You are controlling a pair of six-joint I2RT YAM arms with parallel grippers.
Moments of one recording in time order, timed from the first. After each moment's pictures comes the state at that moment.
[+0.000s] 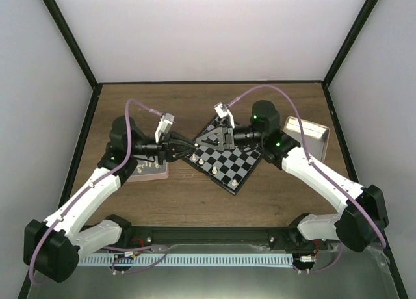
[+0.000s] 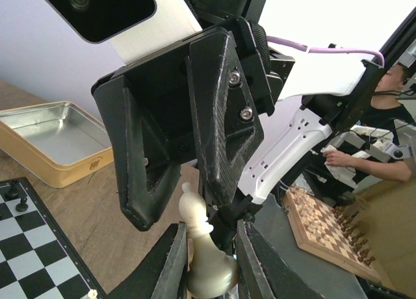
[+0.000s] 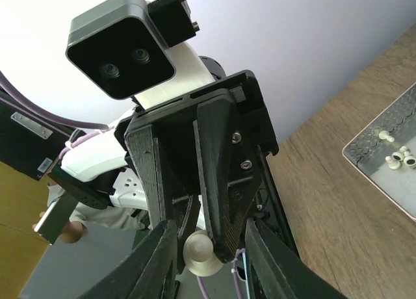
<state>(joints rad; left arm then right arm) -0.43 1.04 0.78 0.26 1.18 -0.48 0.63 1.27 1.03 0.14 -1.02 0.77</state>
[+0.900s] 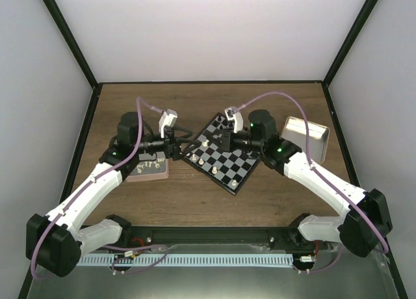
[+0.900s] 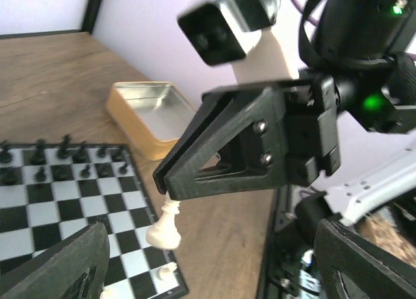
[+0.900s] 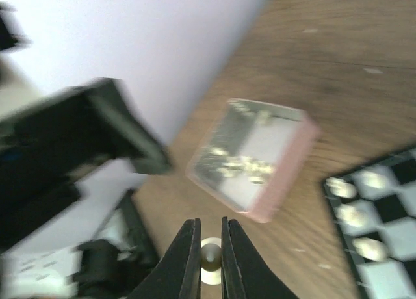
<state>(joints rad) -0.43 1.09 0.83 0.02 0.93 -0.34 0.64 1.23 0.97 -0.05 -0.59 0.60</state>
